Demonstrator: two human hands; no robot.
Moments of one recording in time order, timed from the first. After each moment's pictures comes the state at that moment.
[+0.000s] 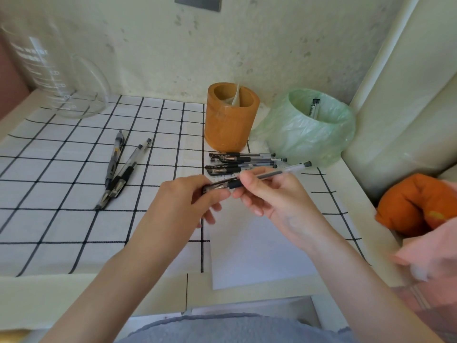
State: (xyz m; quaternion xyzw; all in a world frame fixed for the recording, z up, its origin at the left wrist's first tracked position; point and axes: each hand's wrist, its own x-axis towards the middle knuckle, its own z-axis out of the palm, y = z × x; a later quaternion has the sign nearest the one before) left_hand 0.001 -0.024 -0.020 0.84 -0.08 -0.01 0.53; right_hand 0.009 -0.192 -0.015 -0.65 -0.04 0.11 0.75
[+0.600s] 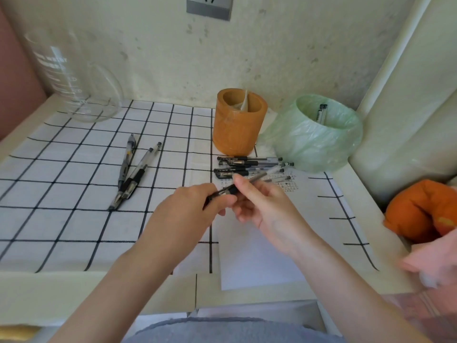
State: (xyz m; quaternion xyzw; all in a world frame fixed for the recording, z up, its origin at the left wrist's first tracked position) left_hand 0.000 -0.020 -0.017 0.92 -0.08 -0.04 0.37; right_hand 0.014 -0.170 -0.032 -0.63 0.01 0.14 0.77
